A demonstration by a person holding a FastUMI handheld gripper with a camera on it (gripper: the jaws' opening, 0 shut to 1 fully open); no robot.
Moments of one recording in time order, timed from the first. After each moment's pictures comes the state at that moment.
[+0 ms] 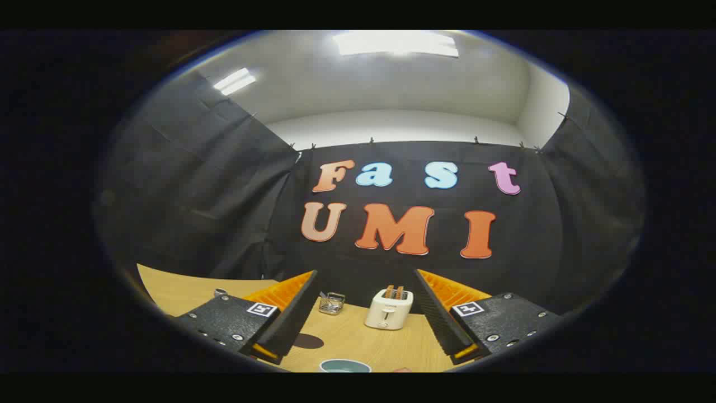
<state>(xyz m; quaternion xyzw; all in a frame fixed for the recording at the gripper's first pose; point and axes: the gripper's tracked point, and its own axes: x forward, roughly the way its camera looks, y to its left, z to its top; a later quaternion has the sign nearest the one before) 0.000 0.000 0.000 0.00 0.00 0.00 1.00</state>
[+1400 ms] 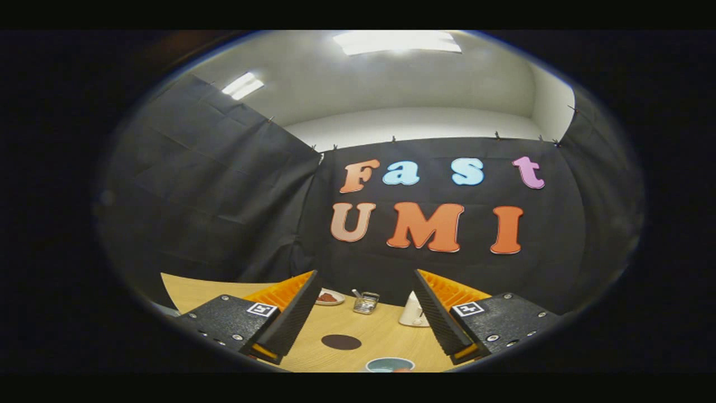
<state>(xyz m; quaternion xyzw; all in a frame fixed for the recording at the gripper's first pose) -0.011 0.066 0.001 0.03 0.01 0.07 1.00</state>
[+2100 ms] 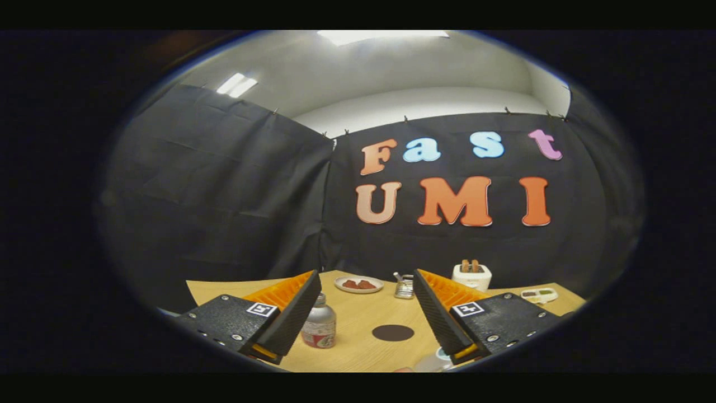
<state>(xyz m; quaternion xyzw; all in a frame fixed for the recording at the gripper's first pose) -0.015 0.155 -0.051 0.09 0.09 0.11 0.99</state>
